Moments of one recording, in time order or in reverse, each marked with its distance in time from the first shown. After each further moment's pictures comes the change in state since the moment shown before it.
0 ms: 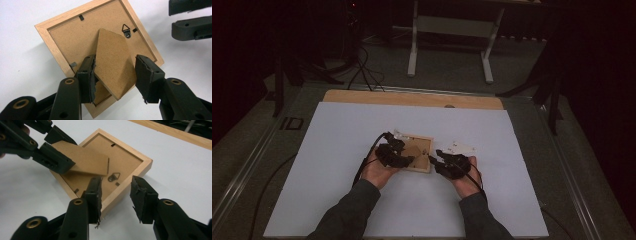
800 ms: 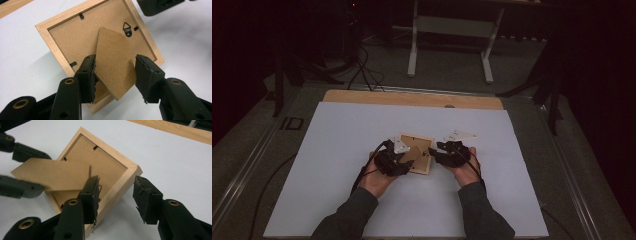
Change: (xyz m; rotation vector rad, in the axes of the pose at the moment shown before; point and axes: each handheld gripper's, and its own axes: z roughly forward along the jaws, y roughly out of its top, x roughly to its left) left arm -0.018 -0.019 -0.008 -0.092 0.092 0.120; right arm -0.024 0.017 0.016 0.028 0.034 0.082
